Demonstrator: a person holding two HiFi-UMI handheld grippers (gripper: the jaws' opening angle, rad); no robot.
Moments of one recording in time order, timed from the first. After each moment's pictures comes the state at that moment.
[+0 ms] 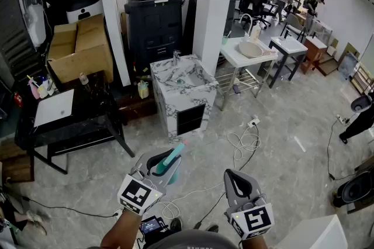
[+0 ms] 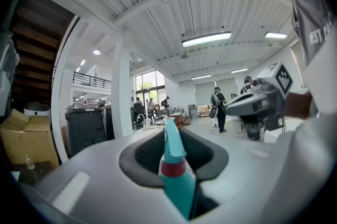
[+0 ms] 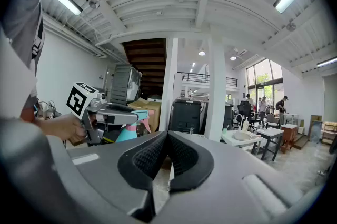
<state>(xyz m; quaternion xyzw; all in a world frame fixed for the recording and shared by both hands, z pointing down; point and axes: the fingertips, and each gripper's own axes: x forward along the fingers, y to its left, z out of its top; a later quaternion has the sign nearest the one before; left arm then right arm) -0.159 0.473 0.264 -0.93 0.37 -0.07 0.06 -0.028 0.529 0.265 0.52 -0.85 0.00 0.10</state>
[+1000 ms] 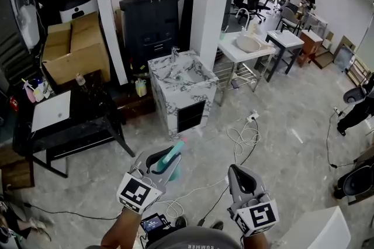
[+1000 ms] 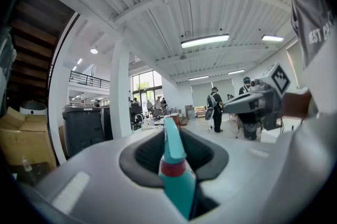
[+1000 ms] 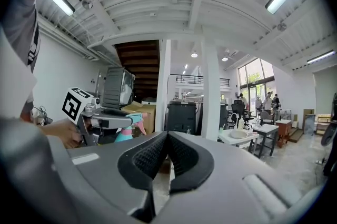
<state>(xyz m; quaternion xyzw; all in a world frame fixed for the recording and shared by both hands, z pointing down) -0.194 0.452 0.273 -0.93 0.35 -0.07 0.05 -0.051 0.508 0.267 0.55 -0.83 0.01 0.07</state>
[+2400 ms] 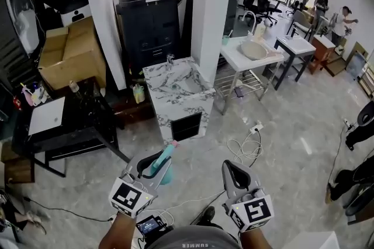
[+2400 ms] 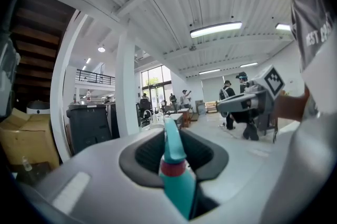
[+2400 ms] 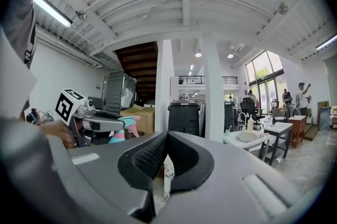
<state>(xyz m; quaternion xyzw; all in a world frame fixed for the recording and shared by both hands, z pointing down) -0.097 0.339 0.288 -0.91 0.40 -0.09 0.05 0.059 0.360 0.281 0.51 -0.86 0.02 0.05</state>
